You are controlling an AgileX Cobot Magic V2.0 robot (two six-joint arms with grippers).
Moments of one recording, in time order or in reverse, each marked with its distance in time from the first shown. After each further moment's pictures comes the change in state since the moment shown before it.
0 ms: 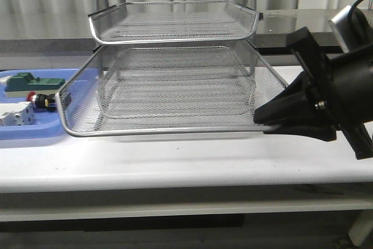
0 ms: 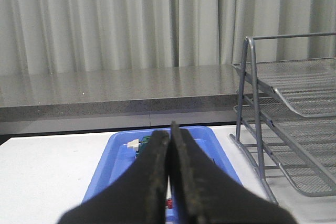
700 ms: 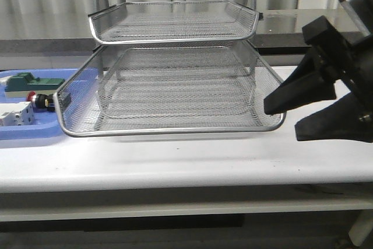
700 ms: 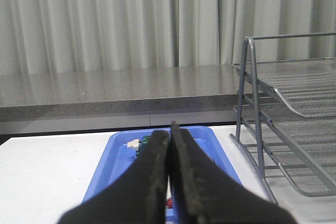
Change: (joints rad) left arm 0.000 0.000 0.000 0.000 0.000 0.000; right arm 0.002 -0.207 0.008 -0.353 -0.099 0.223
